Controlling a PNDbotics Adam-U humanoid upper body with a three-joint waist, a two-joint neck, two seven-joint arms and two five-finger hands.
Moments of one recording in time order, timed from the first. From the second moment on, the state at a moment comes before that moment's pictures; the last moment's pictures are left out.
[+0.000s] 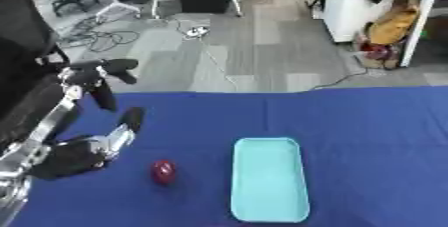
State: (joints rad) left arm -0.50 0.77 -0.15 -1.98 -0.57 0.02 -0.16; right arm -0.49 -0.49 -0.03 -1.99 -0.62 -0.71 -0.20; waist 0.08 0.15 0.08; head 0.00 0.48
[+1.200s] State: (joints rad) left arm -0.87 0.84 -0.38 -1.57 -0.68 -0.21 -0.70; right arm -0.50 -0.49 -0.01 -1.99 -0.65 -0.67 -0.17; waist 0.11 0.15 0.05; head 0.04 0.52
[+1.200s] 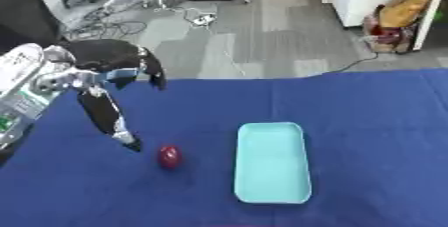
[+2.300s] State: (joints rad) left arm -0.98 0.69 -0.46 -1.15 -0.89 -0.32 -0.78; right arm -0.52 -0.48 -0.01 -1.99 -0.67 -0.64 -0.17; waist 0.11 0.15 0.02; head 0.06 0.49
